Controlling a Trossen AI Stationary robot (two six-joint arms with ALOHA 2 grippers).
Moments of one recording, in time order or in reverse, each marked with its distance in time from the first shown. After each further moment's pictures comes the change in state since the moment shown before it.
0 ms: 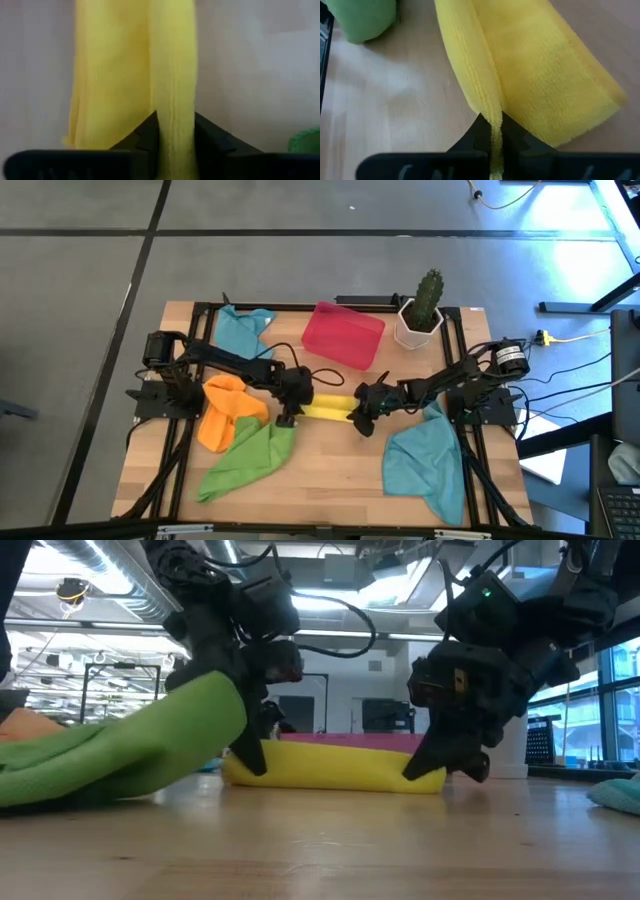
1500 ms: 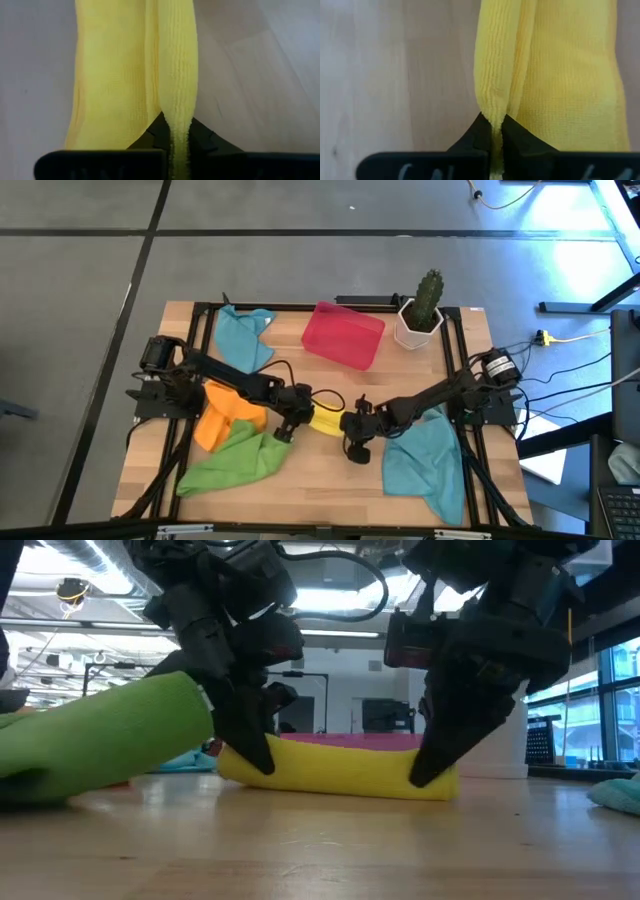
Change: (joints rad) left arm -0.148 0.000 -0.006 0.091 -0.119 0.090; right arm 0.231 0.096 0.414 -0.618 0.195 -0.228
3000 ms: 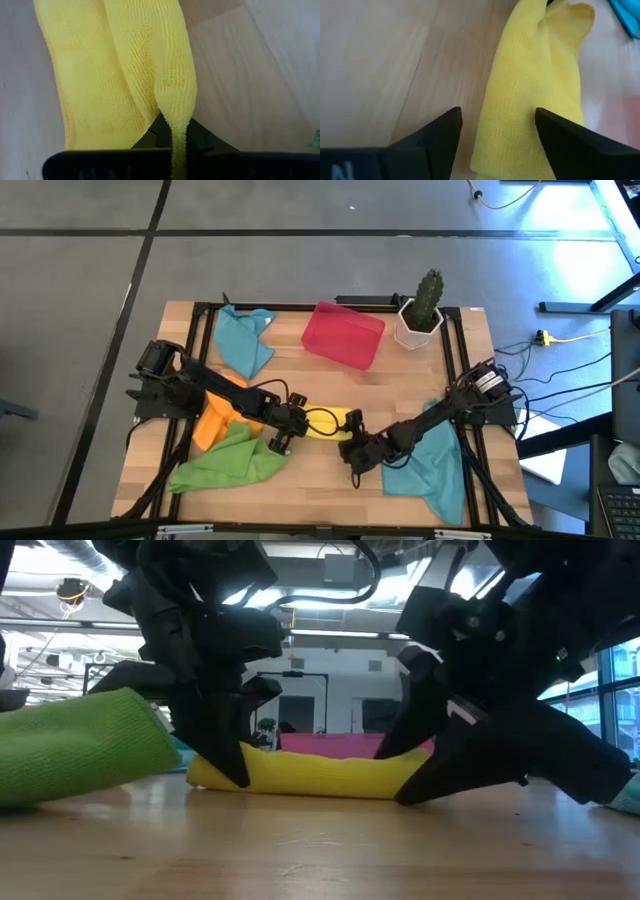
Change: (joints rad) left arm -0.145 0.001 -0.029 -0.011 -0.167 -0.059; right arm 0.164 0.139 0.034 0.151 0.473 -0.509
